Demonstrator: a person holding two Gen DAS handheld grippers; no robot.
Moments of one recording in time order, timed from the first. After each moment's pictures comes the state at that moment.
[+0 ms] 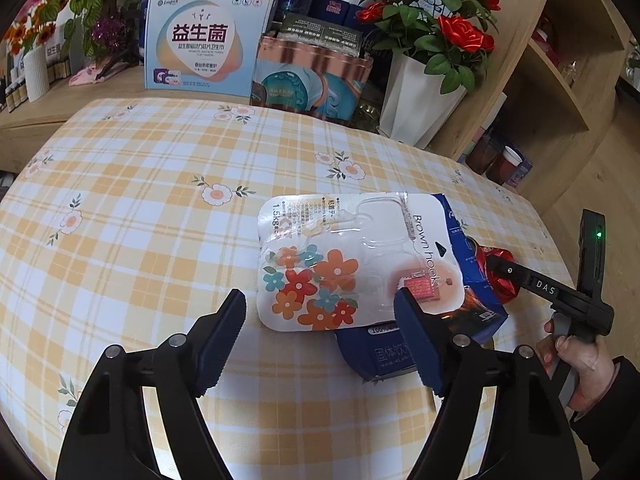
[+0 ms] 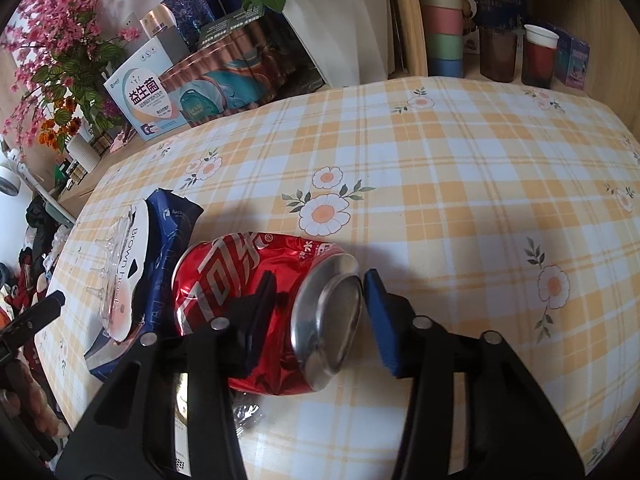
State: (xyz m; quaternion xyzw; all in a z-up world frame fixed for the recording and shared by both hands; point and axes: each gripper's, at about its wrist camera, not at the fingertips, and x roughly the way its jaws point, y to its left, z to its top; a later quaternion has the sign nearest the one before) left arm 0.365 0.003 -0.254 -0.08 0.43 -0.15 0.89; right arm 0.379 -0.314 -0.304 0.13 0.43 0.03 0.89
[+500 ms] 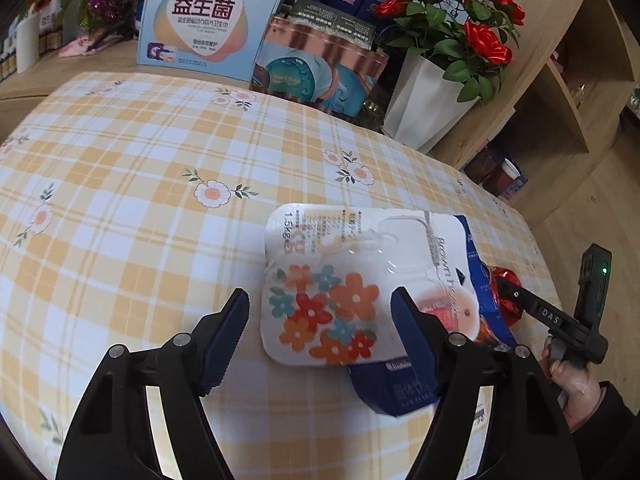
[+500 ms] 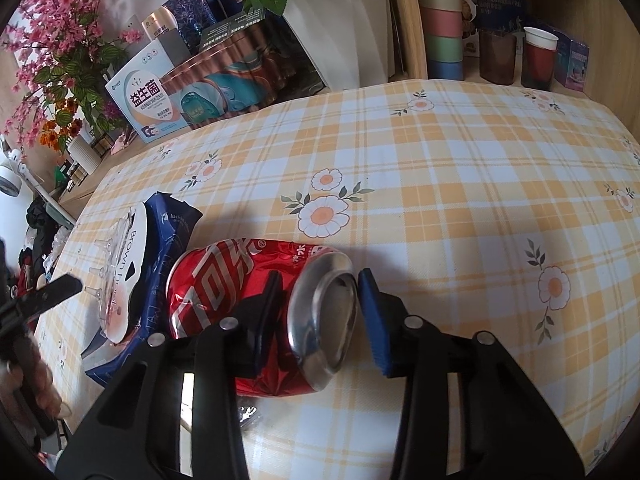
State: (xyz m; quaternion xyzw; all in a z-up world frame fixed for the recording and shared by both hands) left arm 0.408 0.021 -0.273 -0.12 0.45 -0.18 0.87; right arm 0.377 -0.315 -0.305 0.13 0.42 0.03 0.90
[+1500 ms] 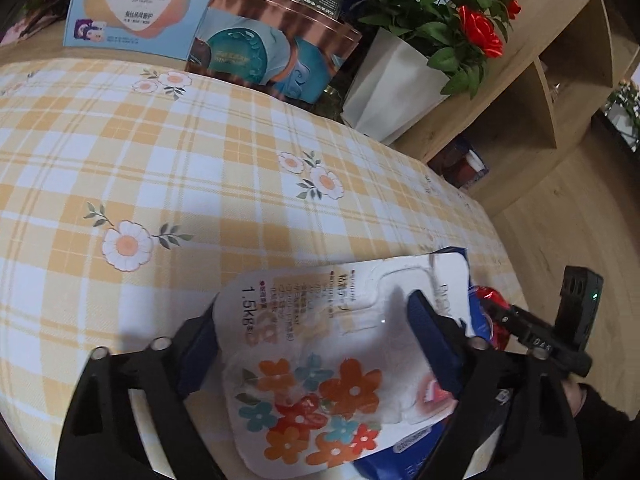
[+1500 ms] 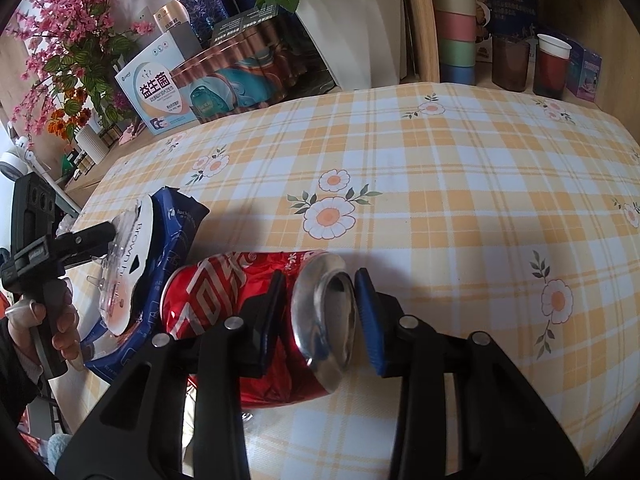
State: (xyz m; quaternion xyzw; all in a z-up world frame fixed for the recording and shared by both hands) left arm 0.478 0.004 -0.301 -0.16 0.46 -0.29 0.83; right arm 0.381 -0.314 -0.305 0.11 0.43 0.05 0.90
